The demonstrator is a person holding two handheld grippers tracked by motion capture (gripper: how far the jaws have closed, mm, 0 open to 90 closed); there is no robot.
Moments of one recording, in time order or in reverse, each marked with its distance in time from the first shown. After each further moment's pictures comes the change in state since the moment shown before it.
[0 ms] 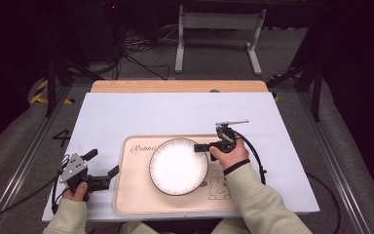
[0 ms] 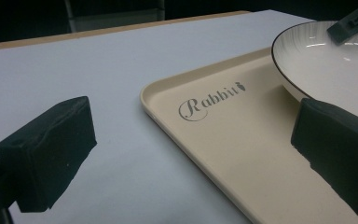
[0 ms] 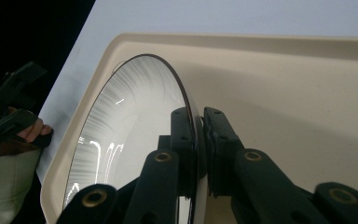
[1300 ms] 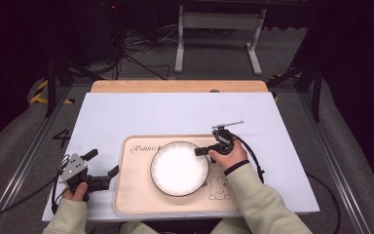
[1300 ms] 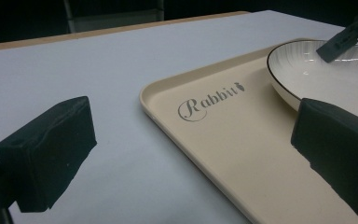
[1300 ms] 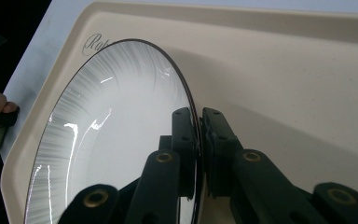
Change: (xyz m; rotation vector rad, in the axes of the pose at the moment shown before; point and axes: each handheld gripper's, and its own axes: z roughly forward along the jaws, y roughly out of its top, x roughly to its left) left arm 0.000 0.000 0.000 -0.002 -0.004 0.001; right arm -0.013 -0.002 0.013 0.077 -0.049 -0.059
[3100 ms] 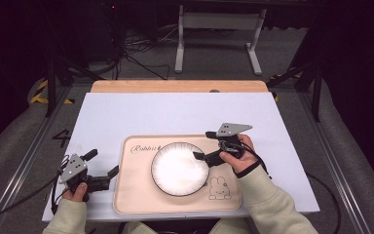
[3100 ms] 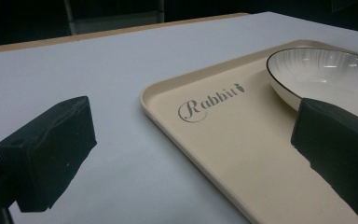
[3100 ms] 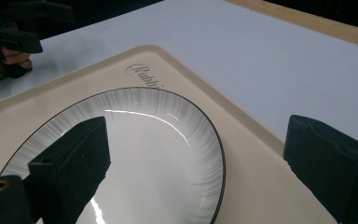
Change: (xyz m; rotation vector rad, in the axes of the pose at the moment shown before) left arm 0.000 0.000 -0.001 -0.002 0.001 0.004; right arm 0.025 -0.009 -0.035 -0.279 0.005 -0.623
